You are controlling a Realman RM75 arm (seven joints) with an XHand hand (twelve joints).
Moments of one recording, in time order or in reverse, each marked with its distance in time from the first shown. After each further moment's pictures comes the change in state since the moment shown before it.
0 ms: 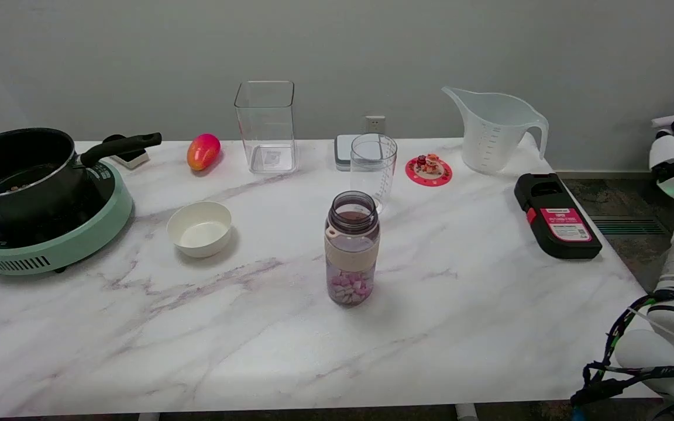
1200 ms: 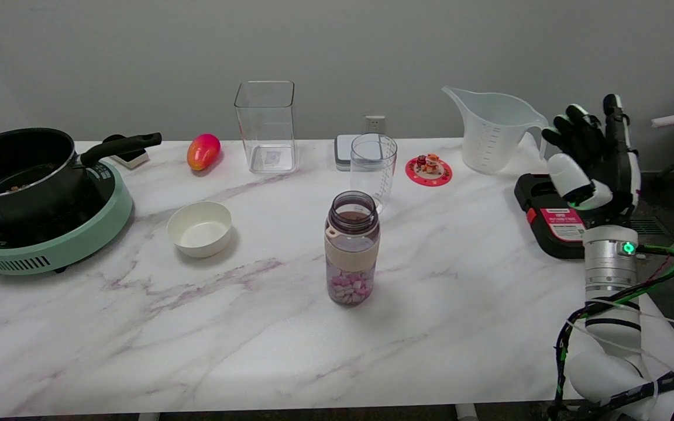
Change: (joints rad) arm 0.057 -0.040 -0.227 0.070 -0.228 -0.009 0.109
